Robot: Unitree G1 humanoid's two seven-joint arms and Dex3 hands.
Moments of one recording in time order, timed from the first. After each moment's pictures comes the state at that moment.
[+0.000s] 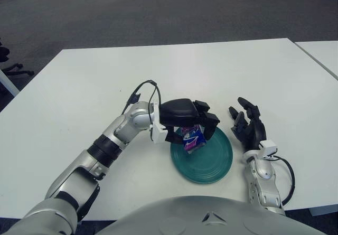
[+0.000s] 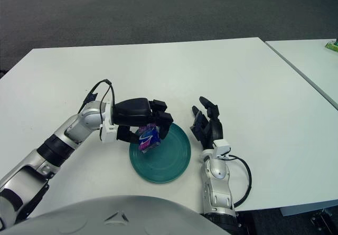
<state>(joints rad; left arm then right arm) -0.39 0.37 -0.56 0.12 0.30 -0.76 -0.59 0.29 0.07 -0.06 -0.02 0.06 -0.15 -0.04</state>
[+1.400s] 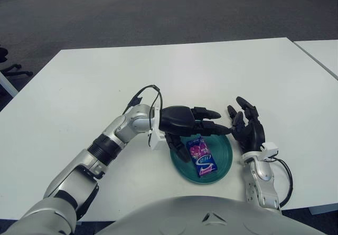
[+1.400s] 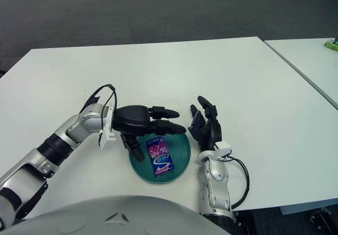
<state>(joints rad) -0.39 0.38 -0.56 0.15 0.38 -0.84 -0.61 0.31 0.10 -0.06 -0.03 0.15 -0.17 0.04</state>
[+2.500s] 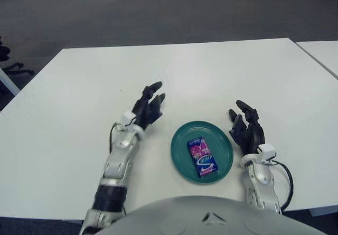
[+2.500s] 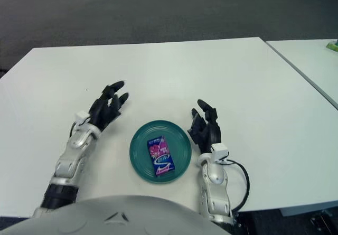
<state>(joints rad) 0.12 -0.01 -0.04 -0.15 -0.17 0.14 -0.11 0.38 0.10 -0.01 -0.13 0.04 -0.09 -0.05</state>
